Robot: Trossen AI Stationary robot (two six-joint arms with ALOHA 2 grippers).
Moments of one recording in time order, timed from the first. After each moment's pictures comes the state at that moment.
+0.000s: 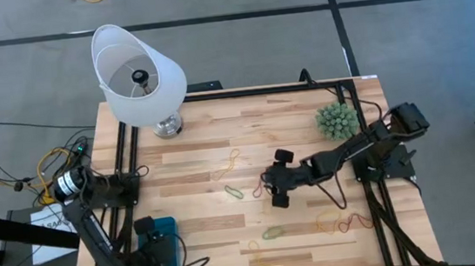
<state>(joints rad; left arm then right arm) -1.11 1.79 1.36 -1.42 -0.57 -1.41 0.25 1.62 0.77 -0.03 0.32 0.24</state>
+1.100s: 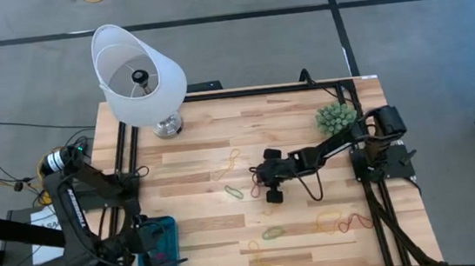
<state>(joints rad) -1.17 1.56 1.37 -1.57 -1.02 -1.29 0.10 1.84 0.78 0.10 0.09 0.07</state>
